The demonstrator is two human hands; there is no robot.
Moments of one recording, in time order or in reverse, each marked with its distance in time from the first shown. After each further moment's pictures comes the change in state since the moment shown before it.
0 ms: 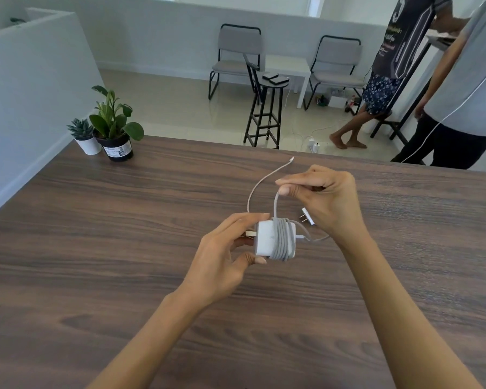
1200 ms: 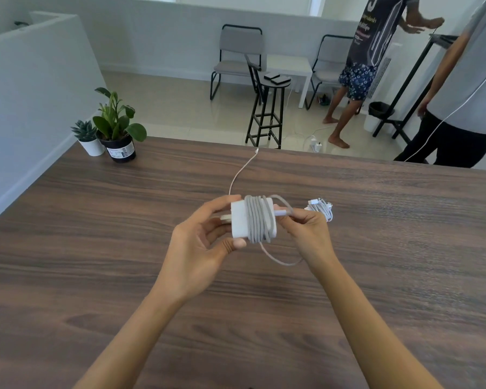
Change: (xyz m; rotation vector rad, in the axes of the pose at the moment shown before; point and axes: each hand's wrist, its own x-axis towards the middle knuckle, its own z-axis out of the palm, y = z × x) left_hand -0.003 0.018 -0.030 -0.314 0.125 -0.108; right_hand -0.043 0.027 0.039 0.373 0.039 0.540
